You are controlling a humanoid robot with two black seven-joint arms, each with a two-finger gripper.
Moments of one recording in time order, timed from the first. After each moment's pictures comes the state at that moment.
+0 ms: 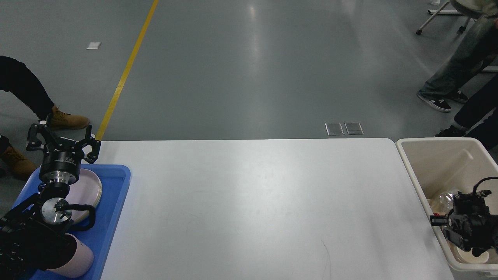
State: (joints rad) left arm -0.63 0.29 -0.84 -0.28 -0.28 -0.60 -0.48; right arm 0.83 -0.37 -1.03 0.41 -0.55 0.10 -0.22
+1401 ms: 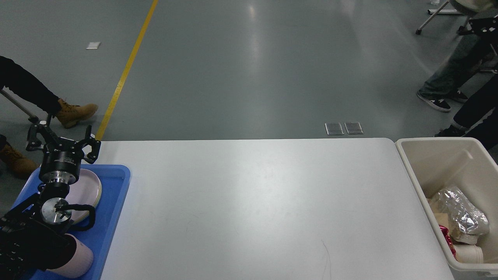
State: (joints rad) left arm -0.63 0.29 -0.84 -0.28 -0.28 -0.60 -0.48; right arm 1.54 -0.73 -0.27 0.47 -0.24 0.57 -0.23
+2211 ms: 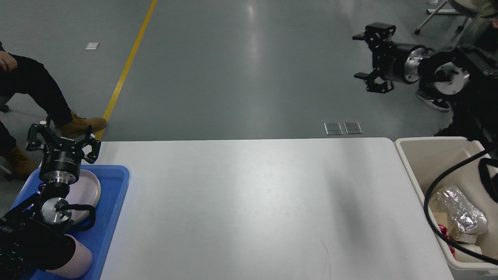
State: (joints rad) left arm -0.63 0.29 -0.84 -0.28 -0.28 -0.60 -0.48; right arm 1.25 -0.25 0.37 0.19 -0.24 0.57 -0.23
